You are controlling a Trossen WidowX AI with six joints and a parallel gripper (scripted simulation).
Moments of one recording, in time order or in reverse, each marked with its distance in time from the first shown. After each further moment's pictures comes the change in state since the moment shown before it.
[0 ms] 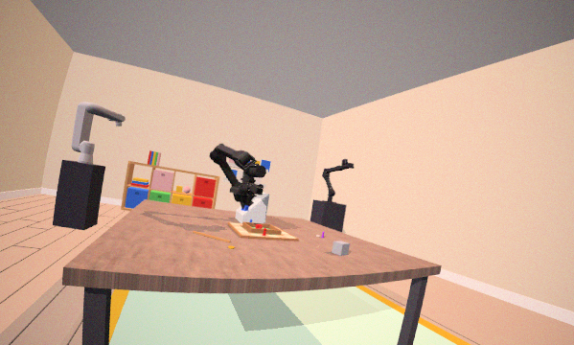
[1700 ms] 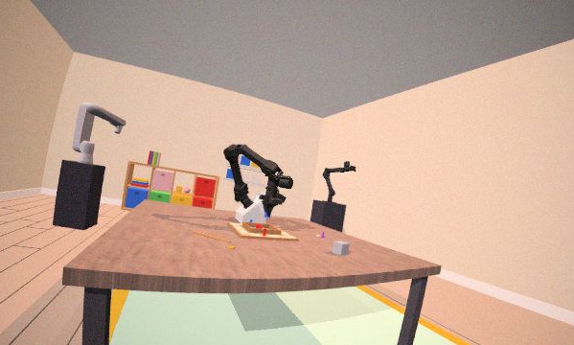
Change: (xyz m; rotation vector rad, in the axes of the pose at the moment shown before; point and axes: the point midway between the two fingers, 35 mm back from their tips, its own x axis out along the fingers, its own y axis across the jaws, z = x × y) arm 0.032 0.138 0.046 -0.986 0.049 -0.013
